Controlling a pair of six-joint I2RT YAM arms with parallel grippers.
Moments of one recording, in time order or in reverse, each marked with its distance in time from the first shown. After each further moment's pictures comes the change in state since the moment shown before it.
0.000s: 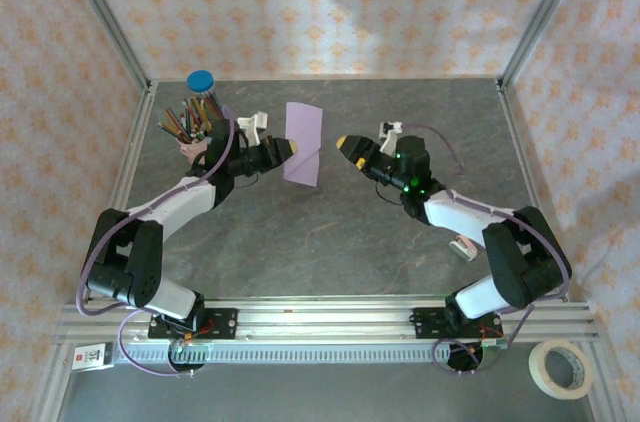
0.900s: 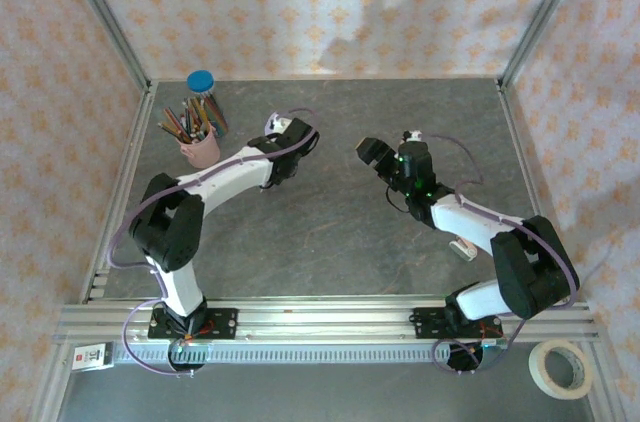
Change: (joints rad) left arm -0.330 0.331 0.487 -0.858 -1.267 0.399; right arm -0.028 -0.051 -0.034 -0.208 0.320 -0.039
